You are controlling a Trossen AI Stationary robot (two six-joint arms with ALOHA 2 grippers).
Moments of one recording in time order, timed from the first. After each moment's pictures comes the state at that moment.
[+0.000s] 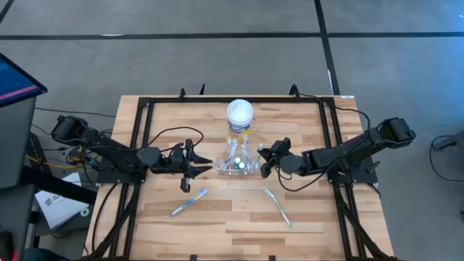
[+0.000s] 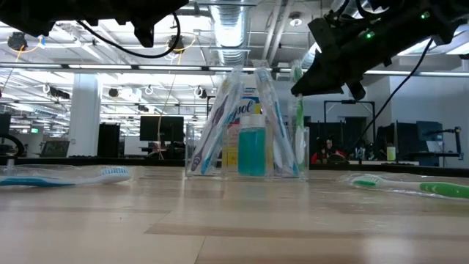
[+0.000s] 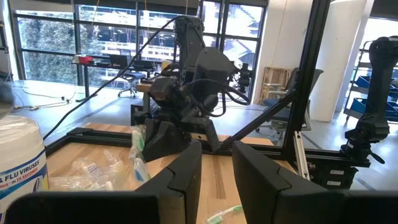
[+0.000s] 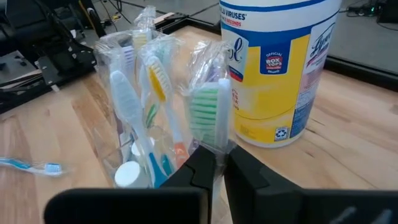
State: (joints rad) left arm -0.28 1.14 0.38 0.88 -0.31 -0.07; right arm 0.25 1.35 0.58 0.23 0.75 0.60
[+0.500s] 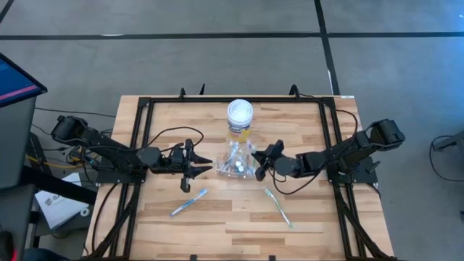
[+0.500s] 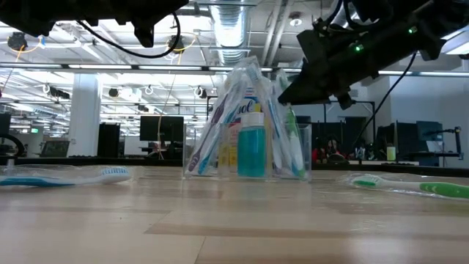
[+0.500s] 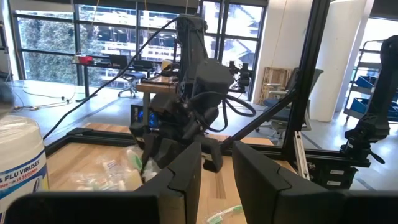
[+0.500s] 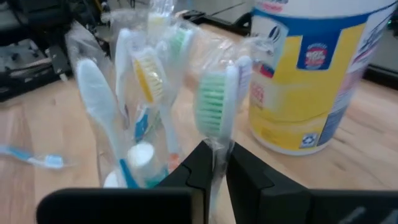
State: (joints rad) left arm -0.28 1.14 0.38 0.88 -0.31 -0.07; right arm 0.24 1.49 0.59 0.41 0.71 0.51
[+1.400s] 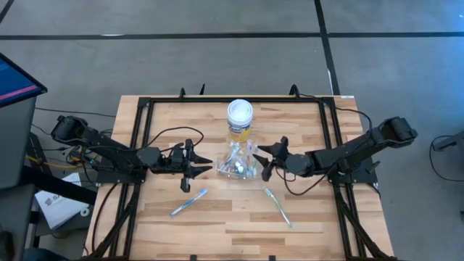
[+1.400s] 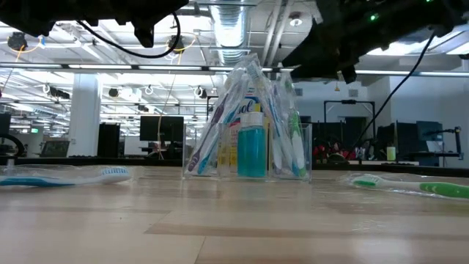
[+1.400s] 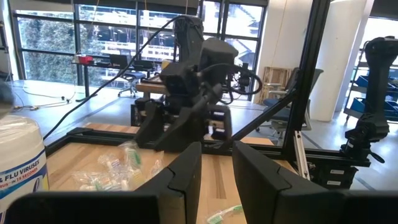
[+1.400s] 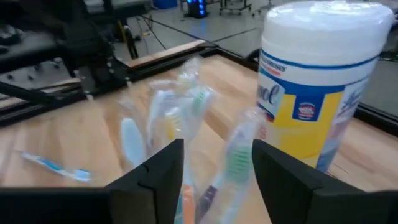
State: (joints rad) left arm -0.28 1.14 0.38 0.88 -0.31 -0.07; right arm 0.28 1.33 0.58 0.37 0.73 0.39
